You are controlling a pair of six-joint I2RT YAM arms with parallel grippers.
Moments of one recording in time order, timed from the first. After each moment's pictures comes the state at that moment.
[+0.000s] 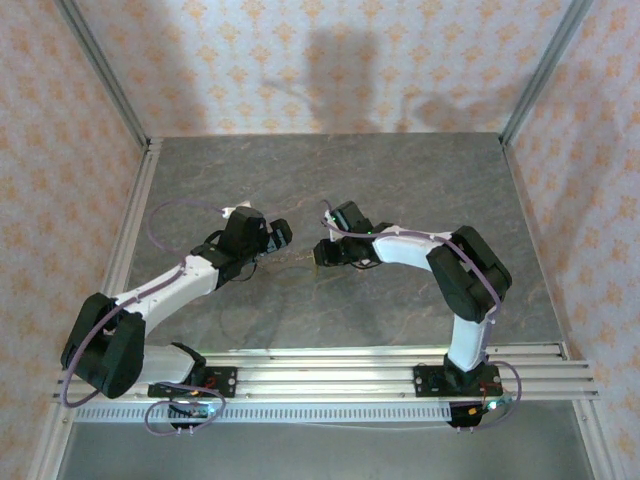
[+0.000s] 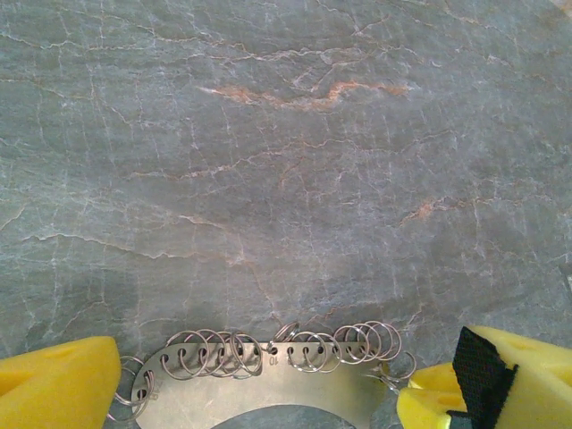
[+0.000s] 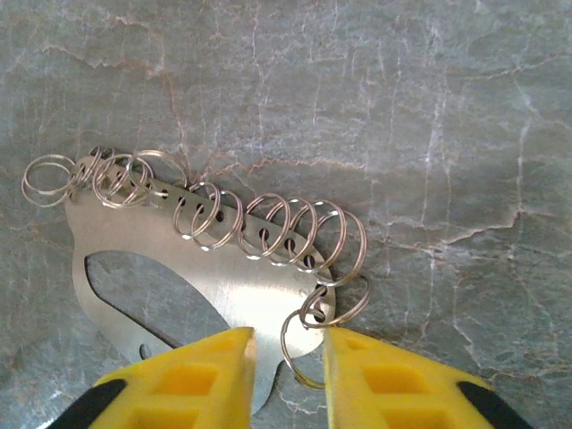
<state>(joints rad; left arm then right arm) -0.43 1.31 0.73 -0.18 -0.12 -0.80 0.67 1.85 1.08 -0.20 -0.32 0.45</state>
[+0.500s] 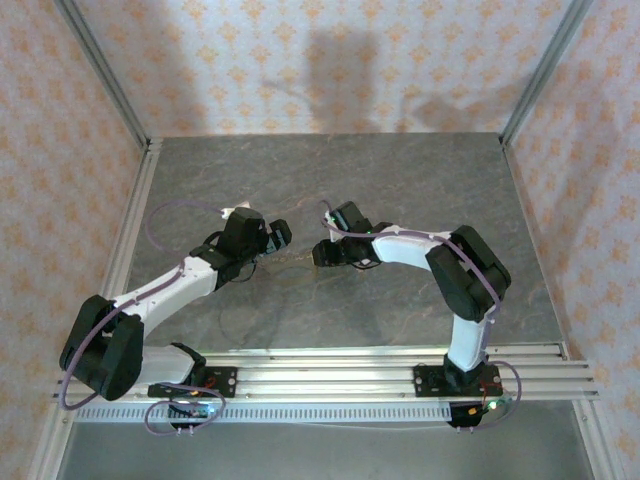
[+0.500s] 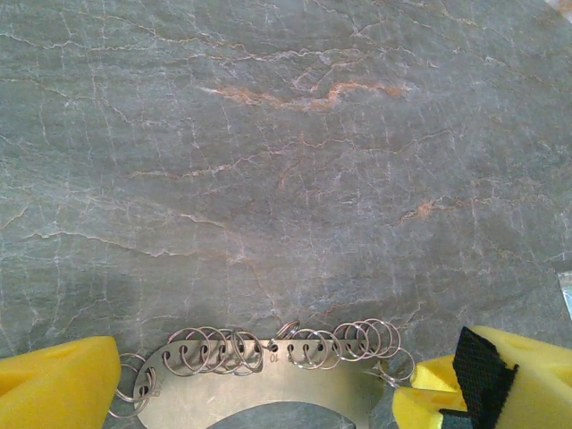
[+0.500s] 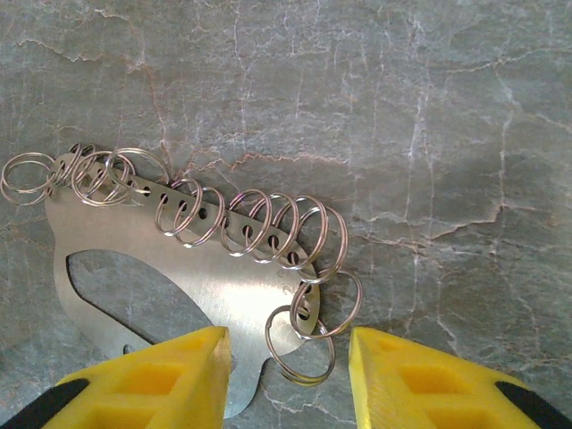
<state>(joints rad) -0.43 1.30 0.73 -0.18 -0.12 -0.80 0.67 1.85 1.08 -0.22 -0.31 0.44</state>
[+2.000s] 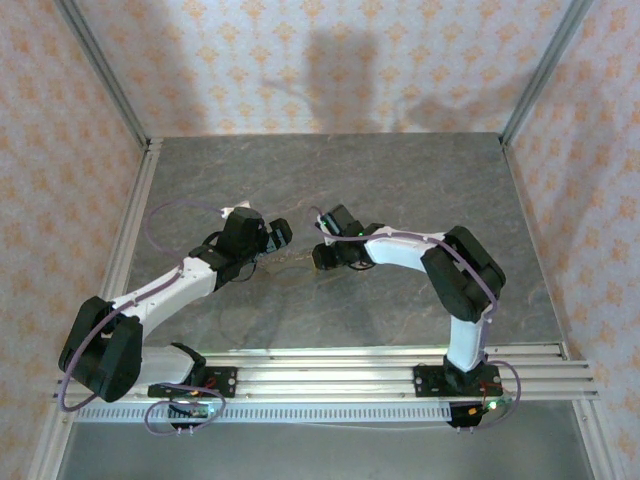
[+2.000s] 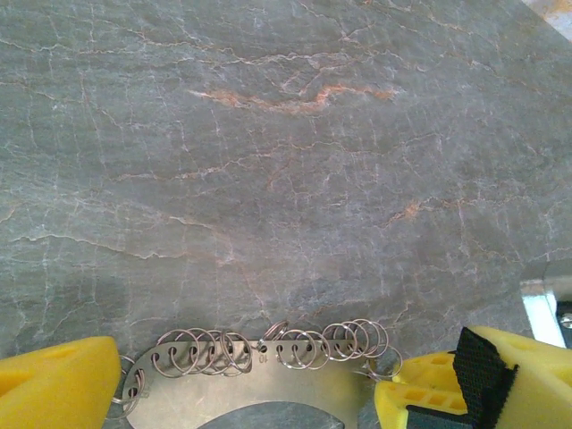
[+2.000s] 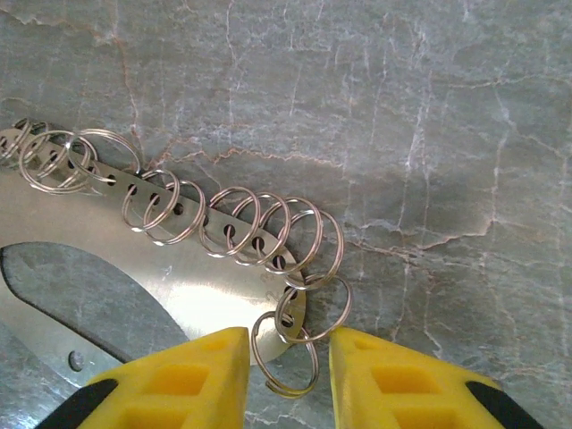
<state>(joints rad) -0.43 1.29 0.72 -0.17 -0.11 -0.81 0.72 1.87 1.12 -0.27 -0.17 0.35</state>
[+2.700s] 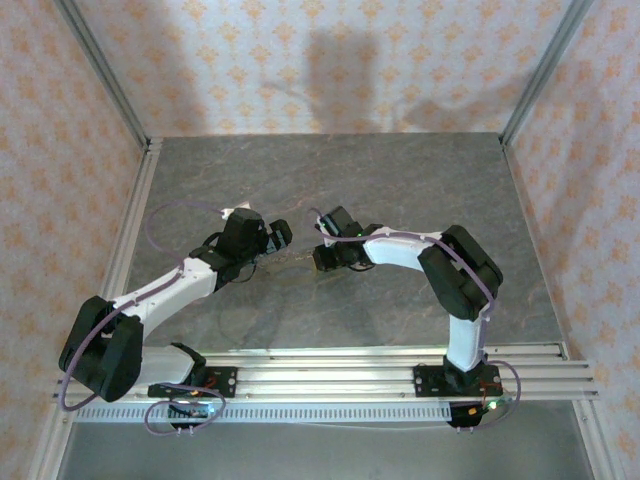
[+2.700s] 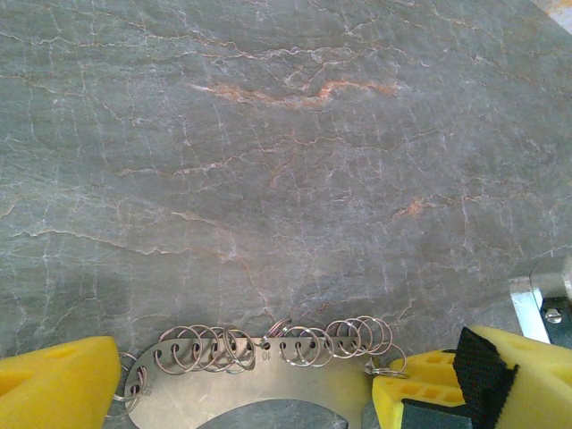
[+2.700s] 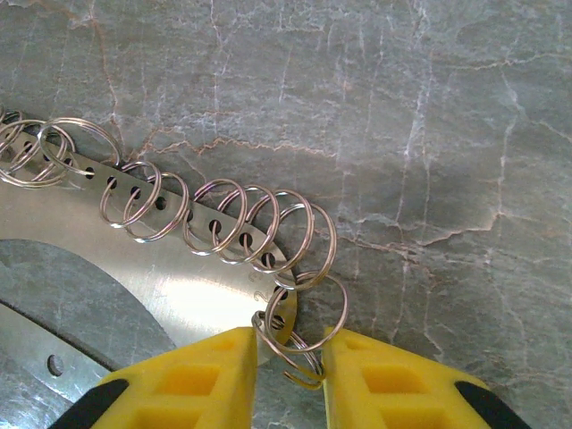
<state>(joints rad) -0.43 1.29 0.72 -0.17 -0.10 -0.81 0.72 1.89 1.12 -0.27 -0.16 0.35</state>
